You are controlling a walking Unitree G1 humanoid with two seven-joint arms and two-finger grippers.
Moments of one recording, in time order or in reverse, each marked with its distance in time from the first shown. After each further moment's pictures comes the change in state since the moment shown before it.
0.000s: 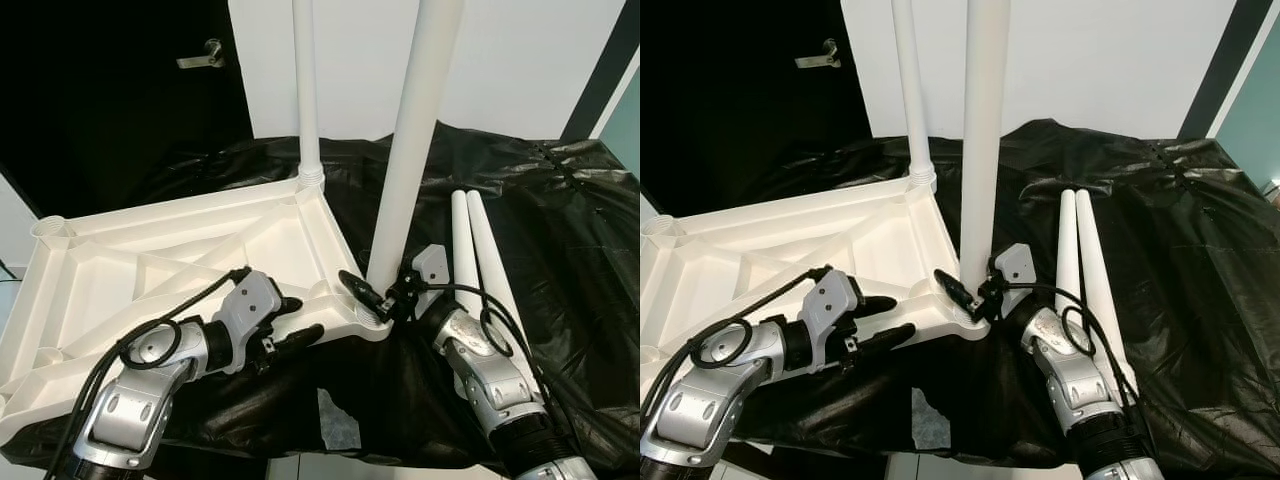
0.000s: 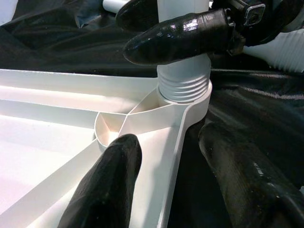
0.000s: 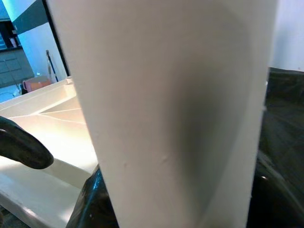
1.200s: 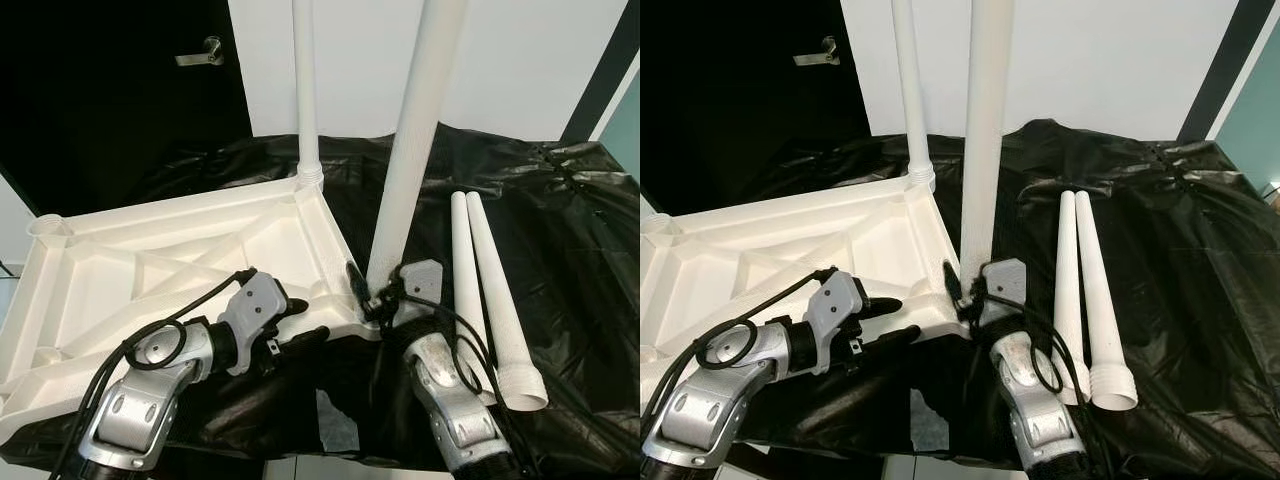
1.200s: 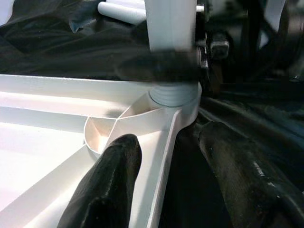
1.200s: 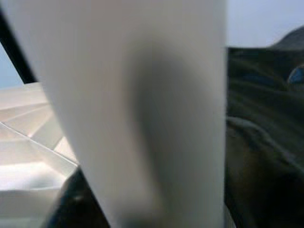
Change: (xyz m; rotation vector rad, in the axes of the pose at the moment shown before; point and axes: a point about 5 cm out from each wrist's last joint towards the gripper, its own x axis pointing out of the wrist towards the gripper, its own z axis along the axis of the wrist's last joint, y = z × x) left arm 0.004 -0.003 0.003 0.005 -0.013 -0.018; right arm -0.001 0.020 -0.006 0.025 -0.017 -0.491
